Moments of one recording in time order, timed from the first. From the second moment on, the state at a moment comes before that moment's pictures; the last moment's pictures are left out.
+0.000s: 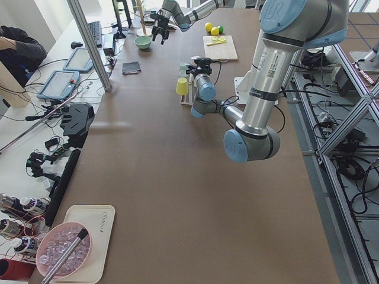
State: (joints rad) left arm -0.49 -1.97 -1.54 -3.40 -1.75 -0.18; right arm 1.06 -1.11 1.19 -0.43 2.25 0.37
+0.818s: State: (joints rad) left arm -0.47 -1.96 -1.48 -3.45 -1.74 -0.01; right arm 1.14 -1.33 1.68 -1.40 2.27 0.37
